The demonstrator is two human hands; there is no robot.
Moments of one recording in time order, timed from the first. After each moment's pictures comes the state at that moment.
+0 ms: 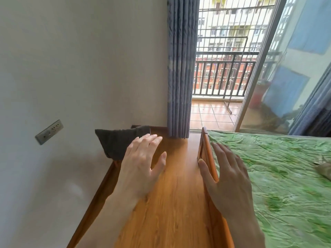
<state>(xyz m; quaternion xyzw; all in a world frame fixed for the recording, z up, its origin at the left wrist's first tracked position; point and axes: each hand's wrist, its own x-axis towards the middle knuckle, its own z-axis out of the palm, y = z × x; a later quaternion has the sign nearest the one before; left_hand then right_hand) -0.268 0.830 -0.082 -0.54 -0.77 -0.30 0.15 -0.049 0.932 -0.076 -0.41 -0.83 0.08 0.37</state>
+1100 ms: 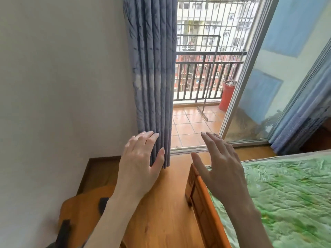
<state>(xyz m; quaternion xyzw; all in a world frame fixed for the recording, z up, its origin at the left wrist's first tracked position) -0.639 1.383 -0.080 -0.60 -0.70 -0.36 0.16 -0.420 1.450 -0.062 -0.46 -0.82 0.00 0.33</state>
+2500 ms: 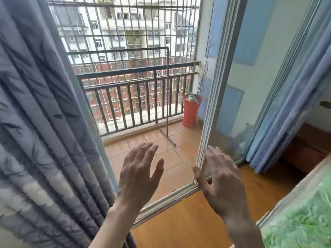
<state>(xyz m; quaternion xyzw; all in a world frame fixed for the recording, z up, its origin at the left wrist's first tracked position) -0.706 2.106 -0.092 -0.71 -0.61 -0.34 0.05 -0.472 2.096 -0.089 -0.62 -0.73 -0.03 0.29</state>
